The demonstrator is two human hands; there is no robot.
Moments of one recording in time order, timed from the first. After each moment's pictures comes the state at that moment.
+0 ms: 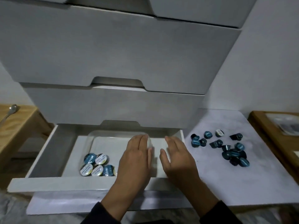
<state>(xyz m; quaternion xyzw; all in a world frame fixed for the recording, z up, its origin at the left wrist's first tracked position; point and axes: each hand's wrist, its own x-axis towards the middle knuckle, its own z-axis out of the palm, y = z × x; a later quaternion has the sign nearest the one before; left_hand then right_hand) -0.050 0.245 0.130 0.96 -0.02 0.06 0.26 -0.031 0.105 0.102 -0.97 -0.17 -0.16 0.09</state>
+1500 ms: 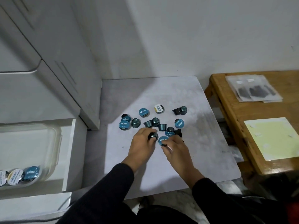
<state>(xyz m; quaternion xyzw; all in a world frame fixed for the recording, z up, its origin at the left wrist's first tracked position) 0.059 -0.076 -0.011 0.90 -0.04 -0.06 0.43 0.024 -0.224 -0.024 -0.96 -0.07 -0.06 0.27</state>
